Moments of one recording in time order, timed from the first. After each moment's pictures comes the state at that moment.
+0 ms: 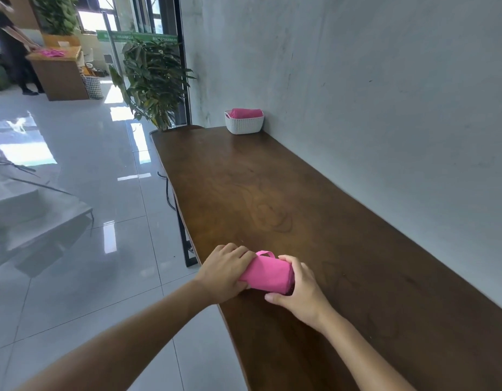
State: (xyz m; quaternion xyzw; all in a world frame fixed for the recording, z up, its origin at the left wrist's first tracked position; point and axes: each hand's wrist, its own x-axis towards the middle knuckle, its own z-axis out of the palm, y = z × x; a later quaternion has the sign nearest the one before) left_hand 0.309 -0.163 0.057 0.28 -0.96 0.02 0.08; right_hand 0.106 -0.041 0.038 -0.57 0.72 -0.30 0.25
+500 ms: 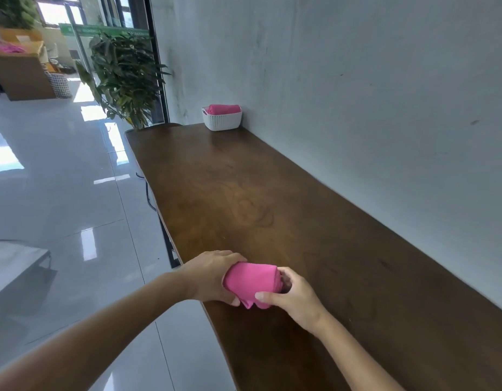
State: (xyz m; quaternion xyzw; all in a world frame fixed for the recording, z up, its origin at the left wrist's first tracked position) left_hand 0.307 -0.155 0.088 0.25 -0.95 -0.19 -0.04; right_hand 0.110 -0.004 0.052 -0.46 0.69 -0.39 0.40
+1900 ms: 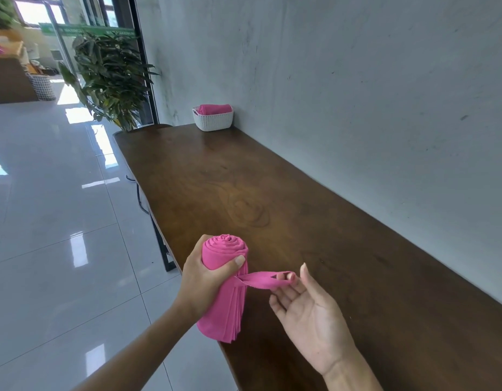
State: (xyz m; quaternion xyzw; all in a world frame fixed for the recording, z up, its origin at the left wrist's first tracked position) left_hand 0.311 -0.110 0.094 0.36 -0.65 -0.52 0.42; right_hand 0.161 0.041 0.129 -0.06 0.38 -0.71 0.59
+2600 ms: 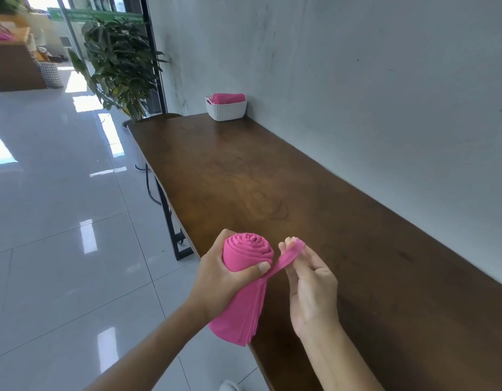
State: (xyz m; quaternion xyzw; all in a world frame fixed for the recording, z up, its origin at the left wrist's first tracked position) left_hand 0.339 -0.109 0.104 0.34 -0.70 -0.51 0.37; right_hand 0.209 -0.015 0.134 -0.11 0.54 -0.74 0.39
